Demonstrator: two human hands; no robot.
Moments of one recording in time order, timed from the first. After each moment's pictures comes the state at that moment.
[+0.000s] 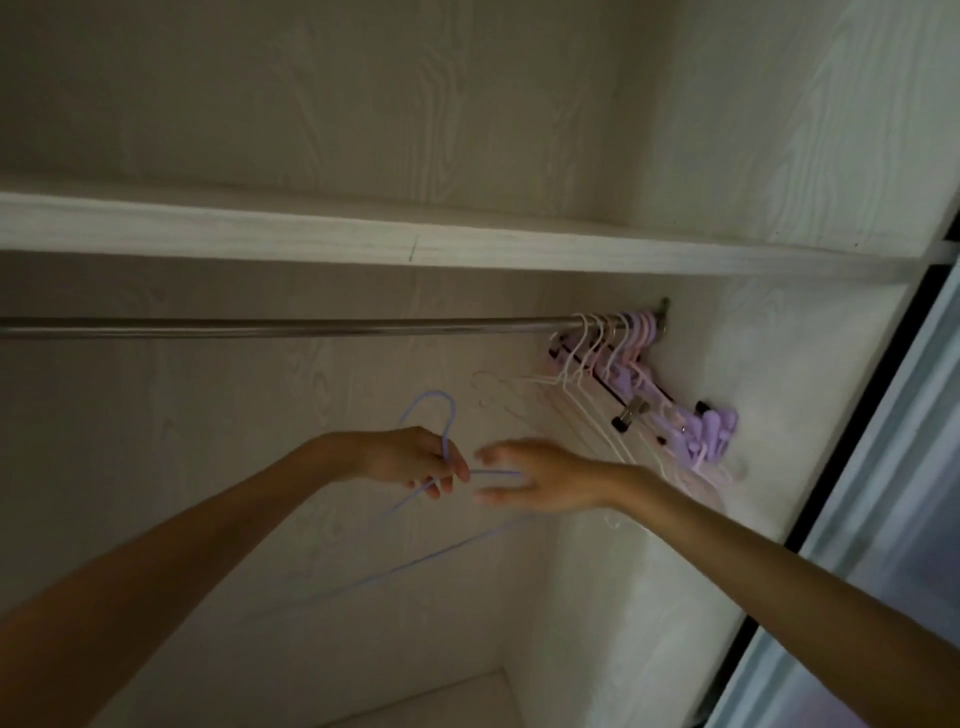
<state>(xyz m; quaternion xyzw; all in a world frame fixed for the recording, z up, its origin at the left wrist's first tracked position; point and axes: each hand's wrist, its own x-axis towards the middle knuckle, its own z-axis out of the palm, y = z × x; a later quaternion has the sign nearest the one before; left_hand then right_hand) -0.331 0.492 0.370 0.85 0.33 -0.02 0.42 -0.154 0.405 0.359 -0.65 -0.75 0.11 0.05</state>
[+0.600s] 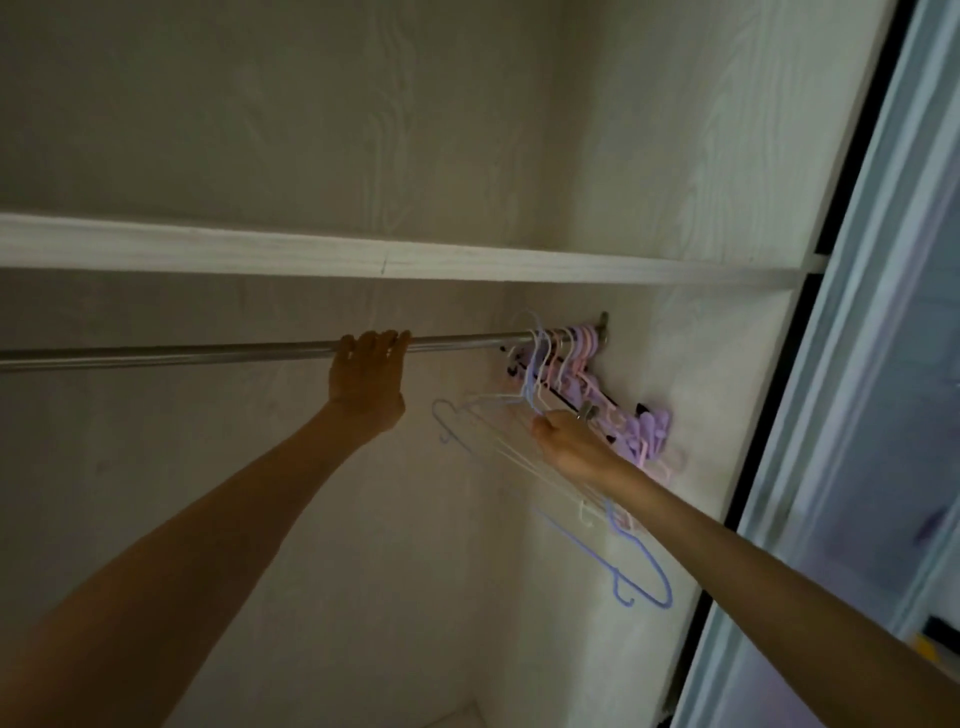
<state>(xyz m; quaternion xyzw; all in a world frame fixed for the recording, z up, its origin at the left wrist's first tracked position) -0.305 0.531 0.400 0.87 0.43 0.21 -0.15 -0.129 0.381 0.380 -0.80 -0.52 0.07 0.29</state>
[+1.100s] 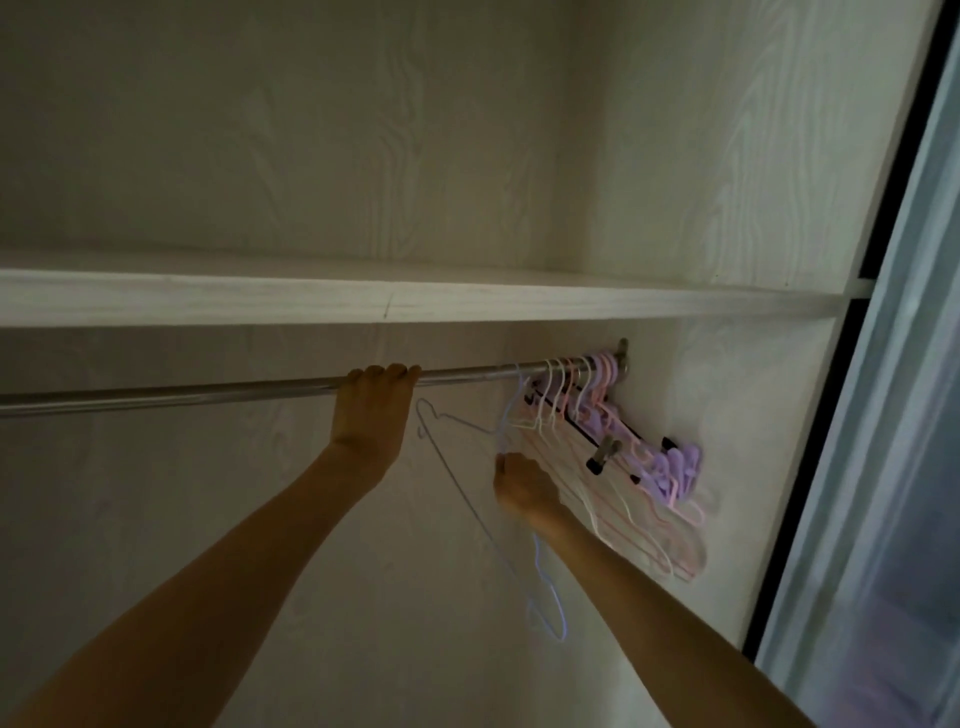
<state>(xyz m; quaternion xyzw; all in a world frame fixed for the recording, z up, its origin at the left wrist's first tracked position) -0.299 0.541 0.402 0.83 0.43 0.24 -0.24 -0.139 0.468 0.334 -0.85 -0.47 0.04 0.24</state>
